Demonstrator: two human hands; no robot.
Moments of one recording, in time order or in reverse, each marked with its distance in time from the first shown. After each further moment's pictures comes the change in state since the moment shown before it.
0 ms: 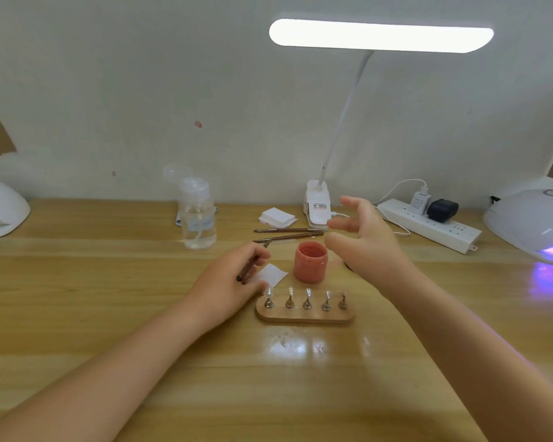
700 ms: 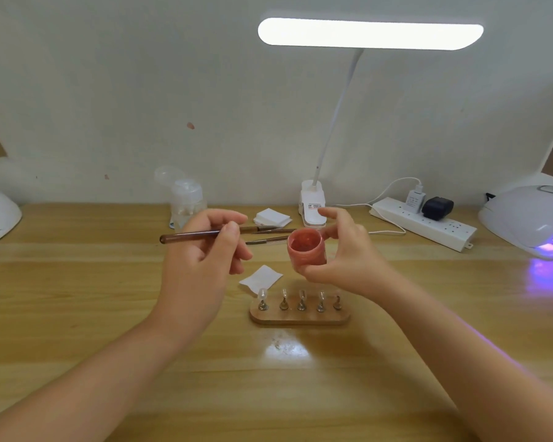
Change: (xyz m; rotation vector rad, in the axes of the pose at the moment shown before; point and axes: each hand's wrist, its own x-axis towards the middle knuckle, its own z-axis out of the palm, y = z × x) left_hand -0.022 0.055 -0.015 -0.496 0.447 0.130; right_hand 0.015 0.033 0.012 -0.228 -0.059 -0.175
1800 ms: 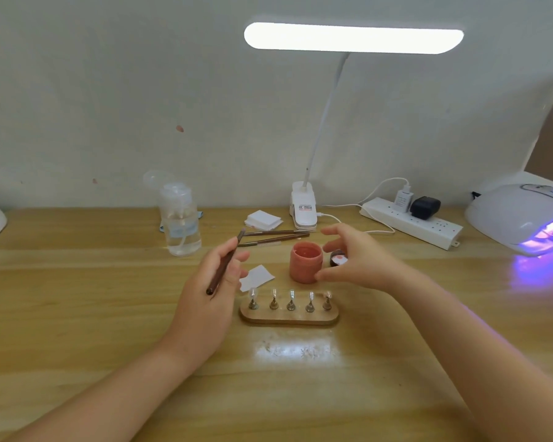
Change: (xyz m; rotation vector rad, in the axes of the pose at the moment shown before) left_hand -0.023 -0.042 0.004 0.110 -0.144 -0.146; right_hand 0.010 0.027 -0.027 -0.109 -0.231 0.135
